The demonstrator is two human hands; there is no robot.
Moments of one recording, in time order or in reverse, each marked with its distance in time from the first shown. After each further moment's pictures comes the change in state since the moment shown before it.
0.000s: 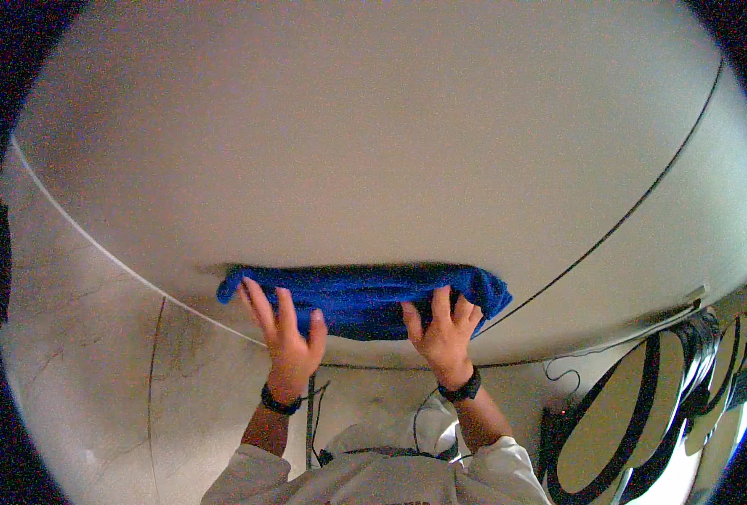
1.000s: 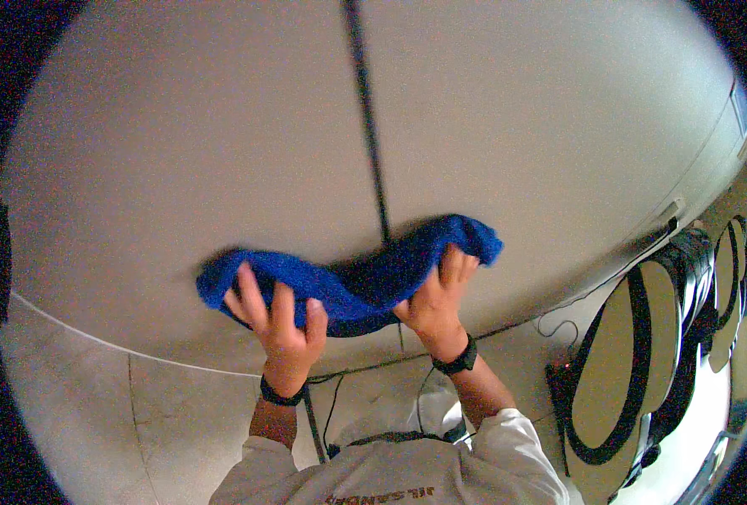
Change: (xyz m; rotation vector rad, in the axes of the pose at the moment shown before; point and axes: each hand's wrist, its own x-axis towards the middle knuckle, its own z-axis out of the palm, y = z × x) left_hand 0.050 0.134 0.054 -0.040 0.144 0.258; right_hand 0.011 0.122 -0.045 0.009 0.109 0.017
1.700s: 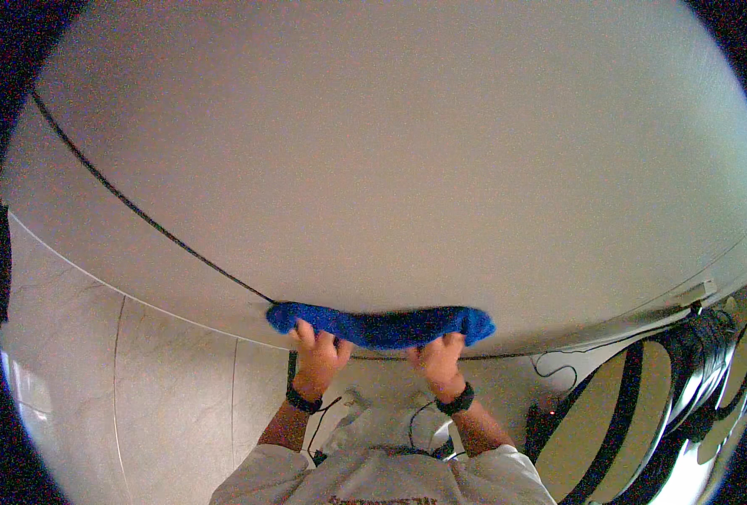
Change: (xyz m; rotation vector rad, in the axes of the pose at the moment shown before) left_hand -0.081 0.109 0.102 0.275 -0.223 -0.039; right_hand -0.105 0.150 -0.015 0.294 -0.553 0.220
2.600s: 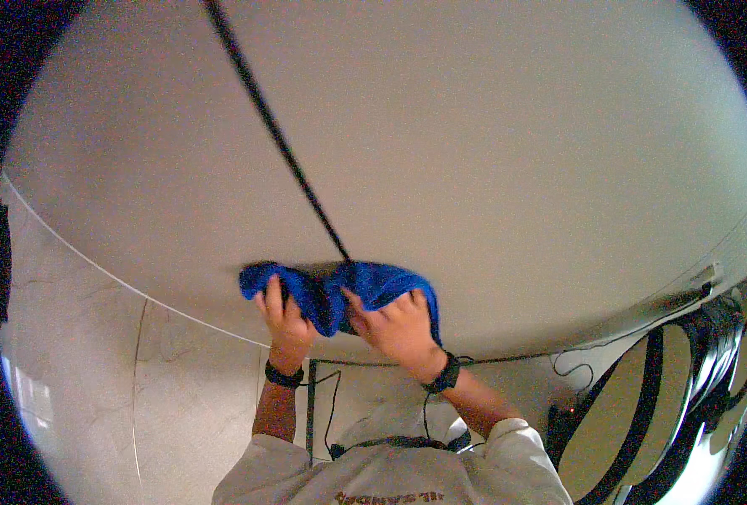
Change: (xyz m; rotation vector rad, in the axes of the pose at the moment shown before) left_hand 0.019 -0.129 -0.042 -0.003 0.038 0.061; right_hand 0.075 -0.164 0.023 -0.090 0.249 -0.536
